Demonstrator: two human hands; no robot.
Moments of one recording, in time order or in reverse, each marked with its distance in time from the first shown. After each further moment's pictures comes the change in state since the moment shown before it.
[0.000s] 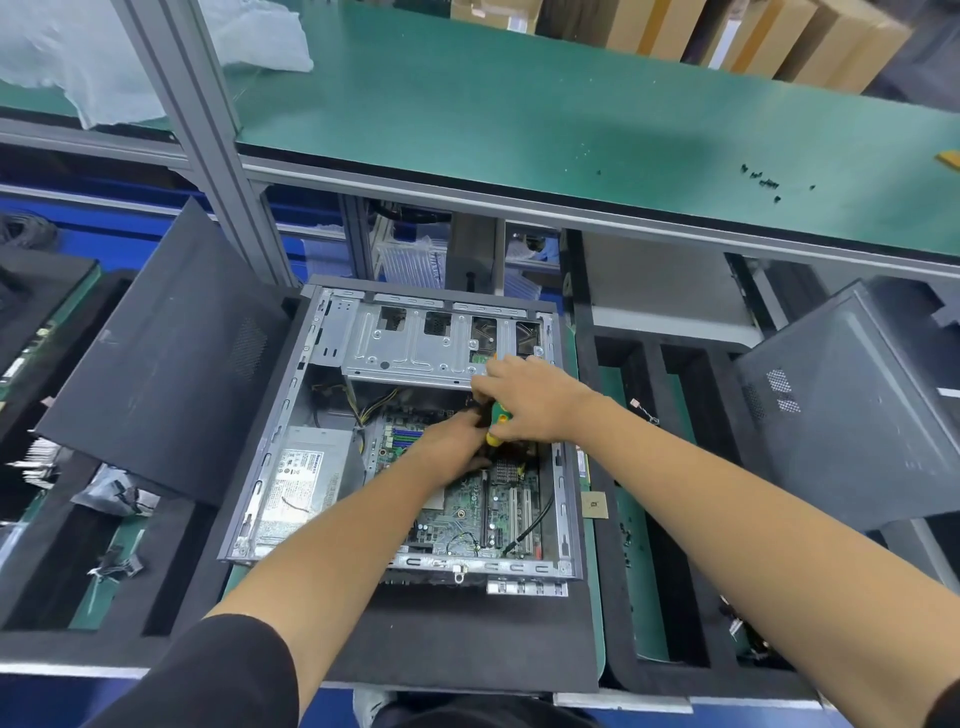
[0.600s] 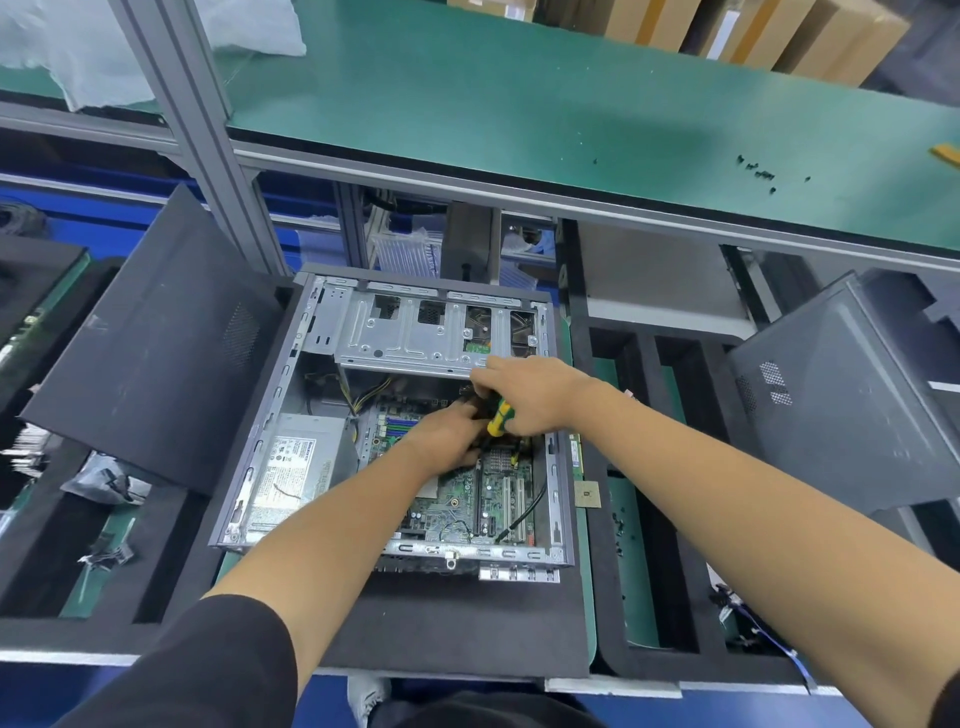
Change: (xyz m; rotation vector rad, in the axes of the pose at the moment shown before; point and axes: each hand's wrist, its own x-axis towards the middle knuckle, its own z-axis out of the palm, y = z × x) left_hand -0.001 0.003 -0.009 0.004 -0.008 0.010; right_hand -0.007 0.004 -0.004 0.074 -0.115 0.031
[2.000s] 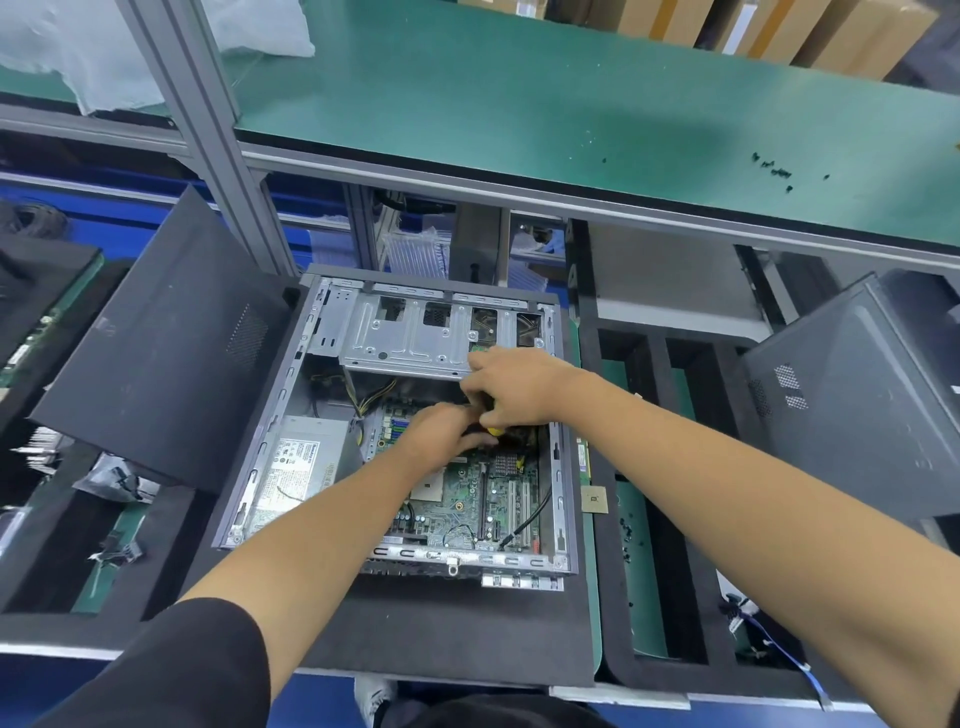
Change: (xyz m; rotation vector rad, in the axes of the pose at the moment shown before) left_hand -0.004 -0.012 0.003 -0.227 0.237 -0.136; right_hand 0.023 -0.010 -0.013 -0.108 -0.008 -0.116
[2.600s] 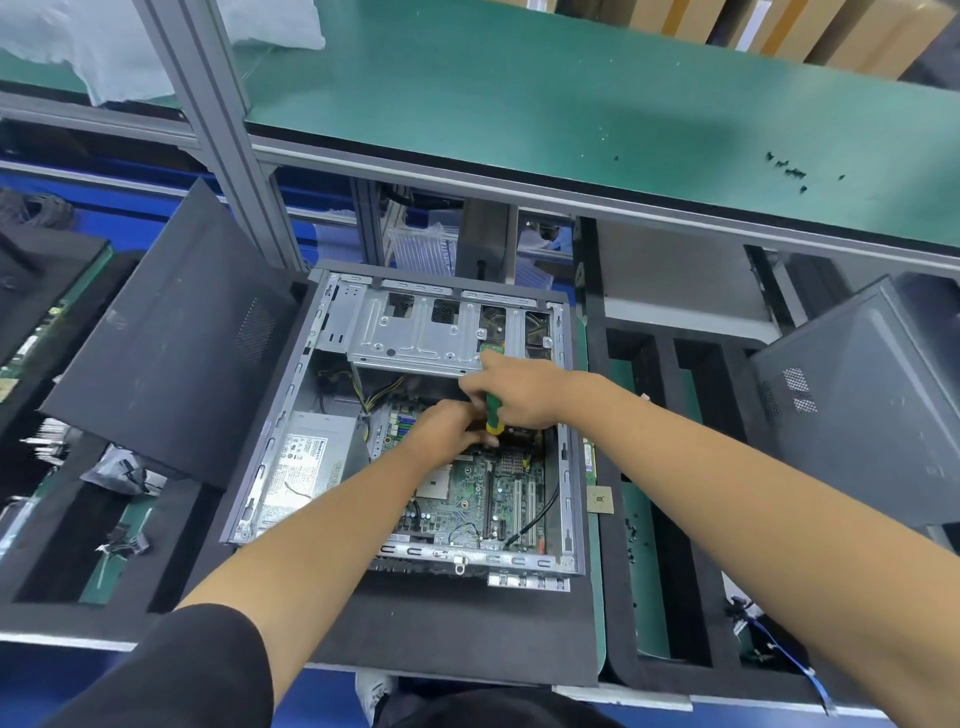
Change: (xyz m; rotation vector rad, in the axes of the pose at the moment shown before) left_hand 0.002 -0.002 0.004 -0.219 -0.051 -0.121; right_hand -0.002 -0.009 -0.004 0.269 -0.107 0.099
